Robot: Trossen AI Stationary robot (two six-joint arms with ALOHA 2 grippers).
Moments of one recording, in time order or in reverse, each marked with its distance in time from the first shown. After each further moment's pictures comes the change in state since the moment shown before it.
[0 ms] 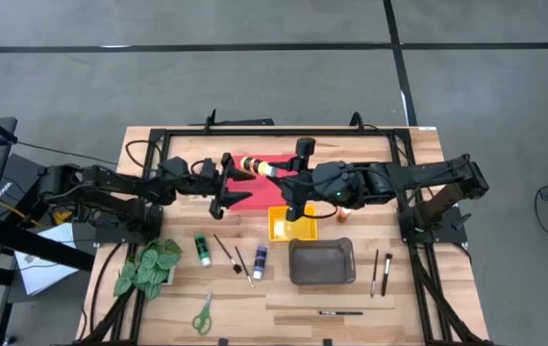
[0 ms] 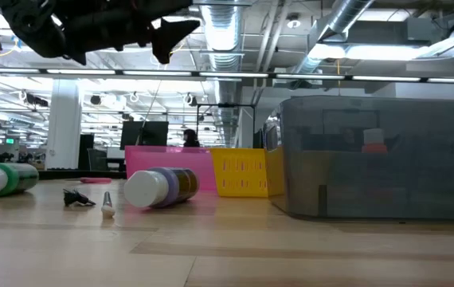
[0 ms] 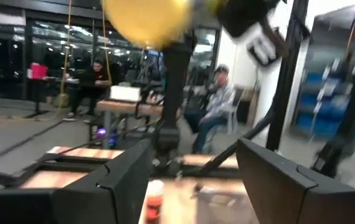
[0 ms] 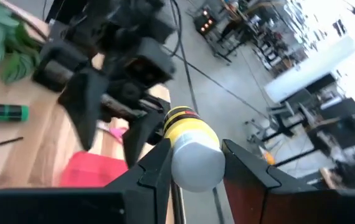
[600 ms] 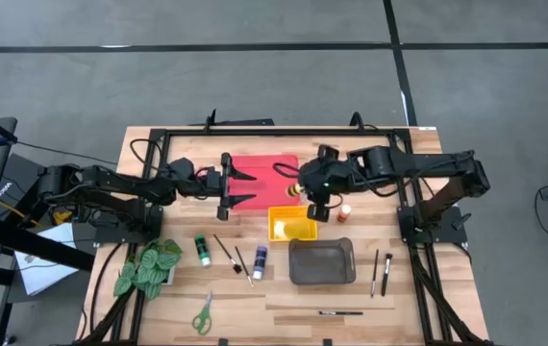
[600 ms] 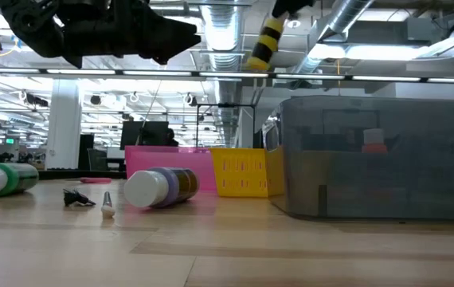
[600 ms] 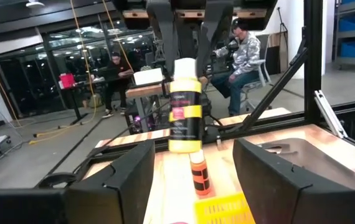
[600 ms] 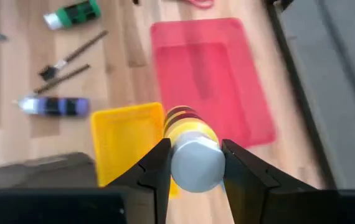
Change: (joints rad) left arm -0.002 -0.001 0.000 -0.120 -0.061 0.299; right arm -0.117 -0.002 0.003 -0.622 -0.344 0.659
